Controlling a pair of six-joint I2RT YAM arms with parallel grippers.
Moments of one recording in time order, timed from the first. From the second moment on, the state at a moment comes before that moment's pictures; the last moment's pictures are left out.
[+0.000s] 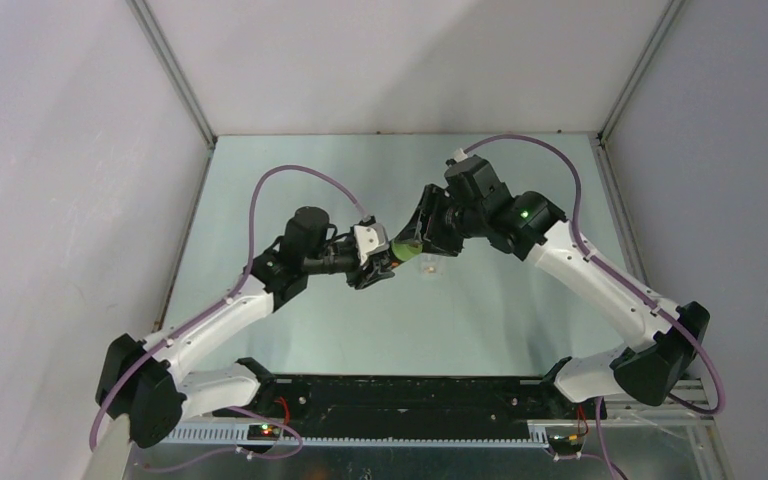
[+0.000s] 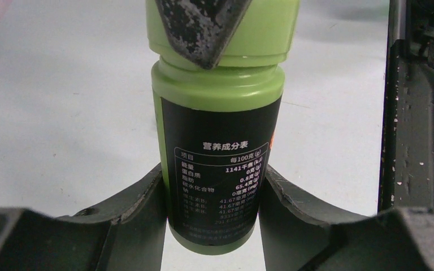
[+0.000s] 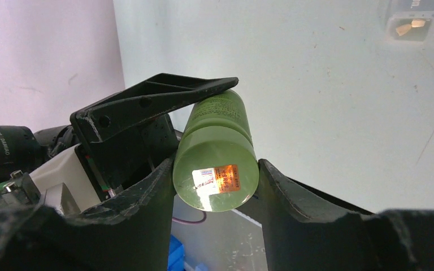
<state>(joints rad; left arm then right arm) -0.62 1.13 0.78 -0.09 0.62 0.40 0.77 1.39 1.47 -0.81 -0.14 0.94</state>
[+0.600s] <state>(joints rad) -0.64 1.10 0.75 -0.09 0.48 0.51 0.80 1.46 1.52 -0.83 -0.09 0.90</state>
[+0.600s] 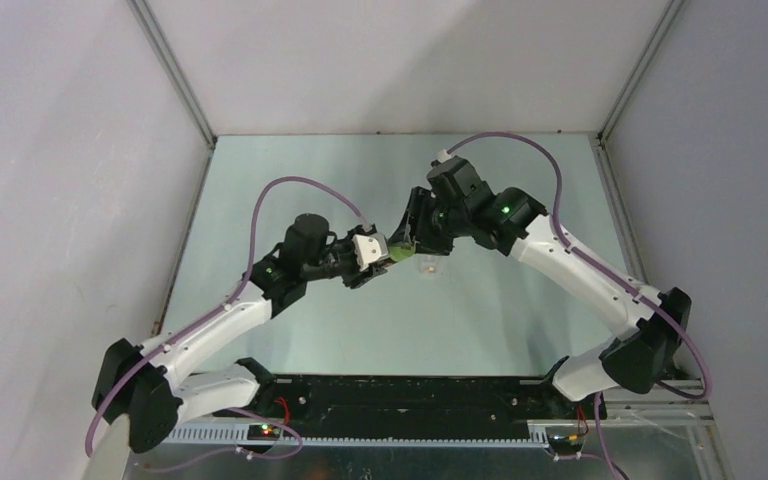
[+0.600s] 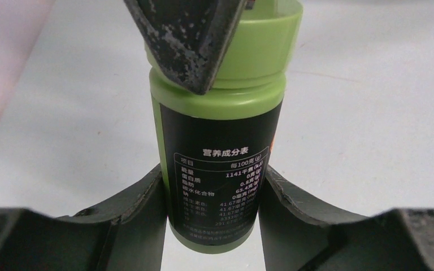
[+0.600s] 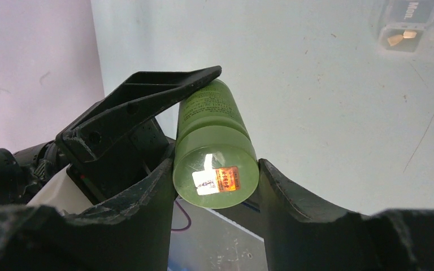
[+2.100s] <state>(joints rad) -0.69 1.08 0.69 0.09 0.35 0.64 0.83 1.49 1.57 -0.90 -0.04 1.08</state>
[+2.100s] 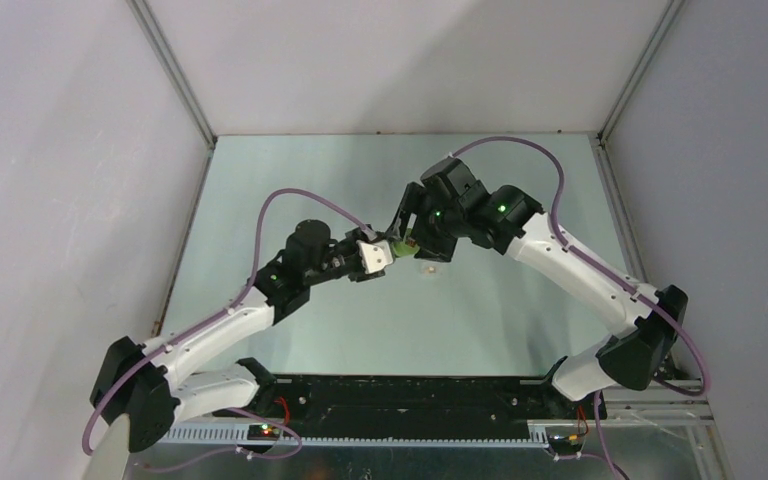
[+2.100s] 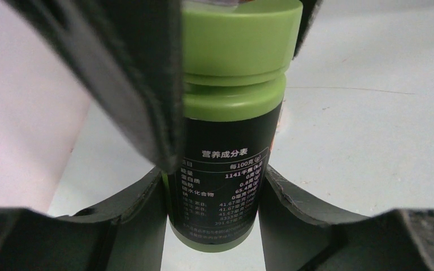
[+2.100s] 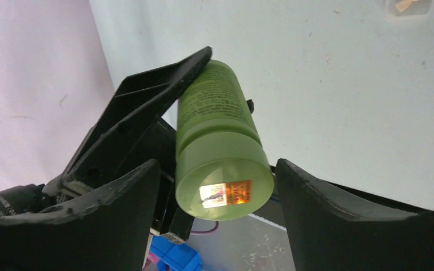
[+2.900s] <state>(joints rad) -0.68 1.14 0.80 0.03 0.82 0.38 0.66 1.20 1.52 -0.95 -0.39 0.24</state>
